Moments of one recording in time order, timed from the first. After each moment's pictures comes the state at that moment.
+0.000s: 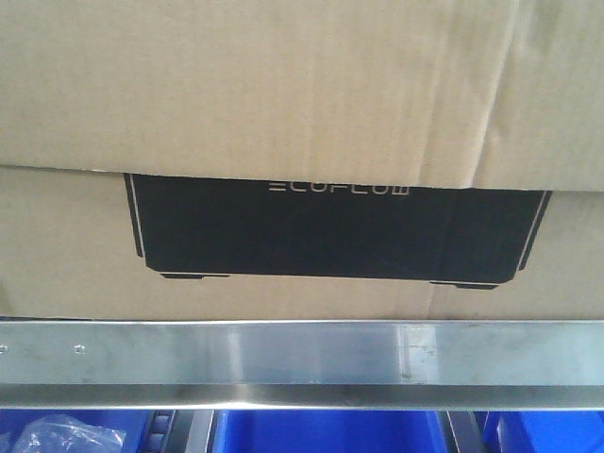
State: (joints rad) left arm -0.13 -0.01 0.03 0.02 0.09 -0.13; right arm -0.05 -0.01 0.03 0.09 0.18 -0.08
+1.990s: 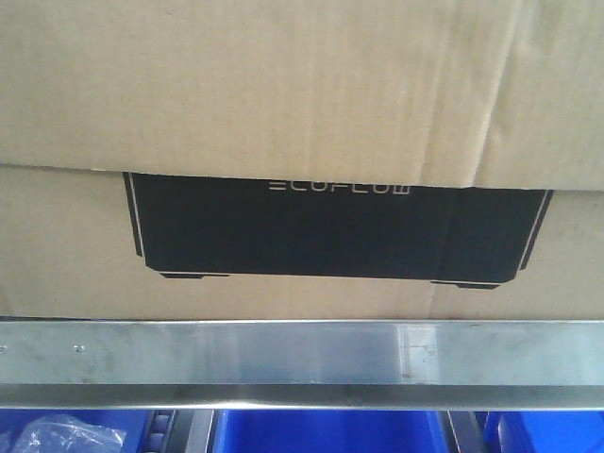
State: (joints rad) left arm -0.45 0.92 -1.09 0.05 0.65 -0.13; right arm -0.05 -0.01 0.03 0.09 0.08 -0.08
